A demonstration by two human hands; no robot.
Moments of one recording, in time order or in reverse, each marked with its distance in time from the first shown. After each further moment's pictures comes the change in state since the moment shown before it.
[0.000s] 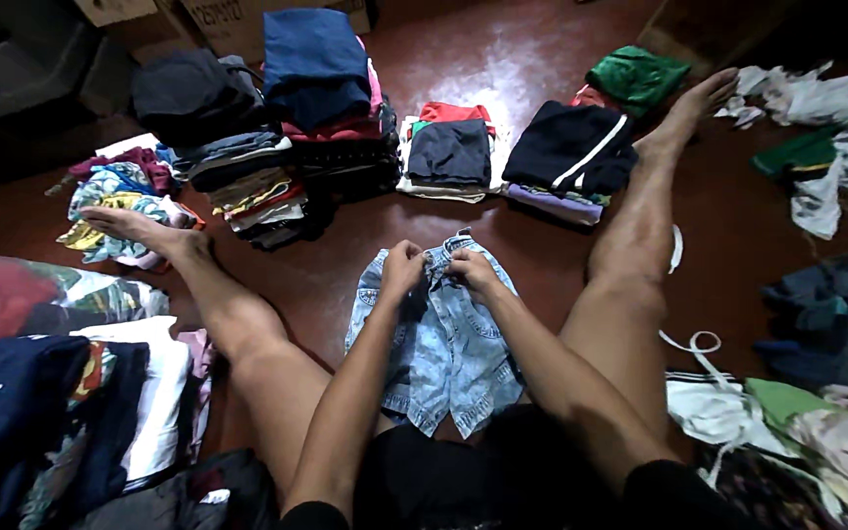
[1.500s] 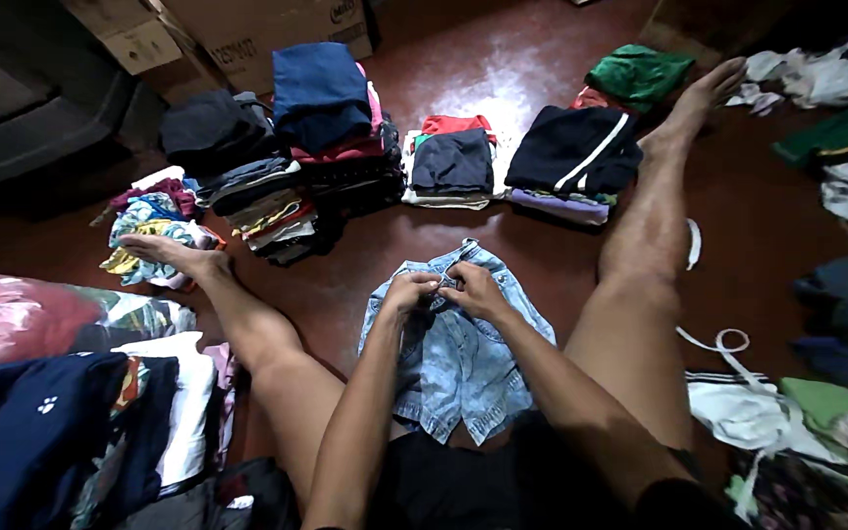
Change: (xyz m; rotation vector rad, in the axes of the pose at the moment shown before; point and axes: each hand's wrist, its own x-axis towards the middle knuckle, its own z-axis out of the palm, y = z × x) left_hand 0.004 -0.033 0.006 -0.395 -0.228 -0.153; right_hand -0.031 -0.007 0.003 -0.704 -0.032 -0.527
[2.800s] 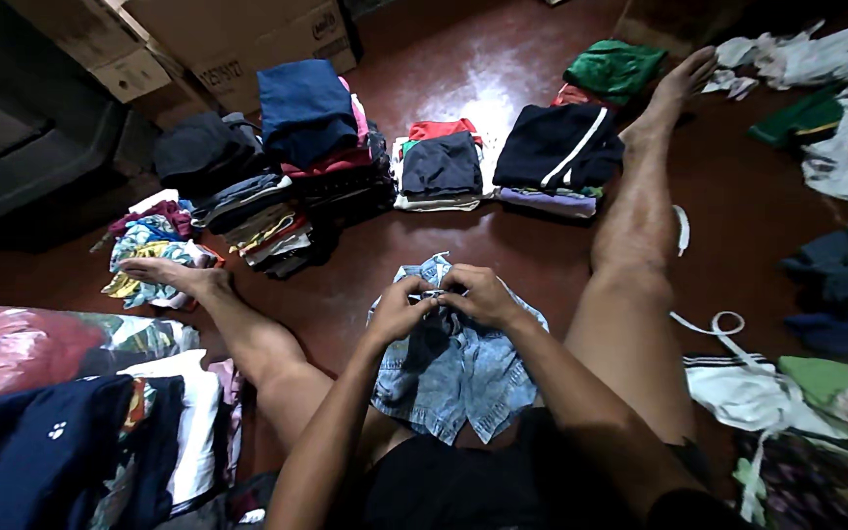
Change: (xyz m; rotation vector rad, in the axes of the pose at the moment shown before) left_hand -0.063 0.033 -0.013 0.400 -0.109 0.345; right_hand -0.019 -0.033 -0.025 0.122 0.086 -0.350
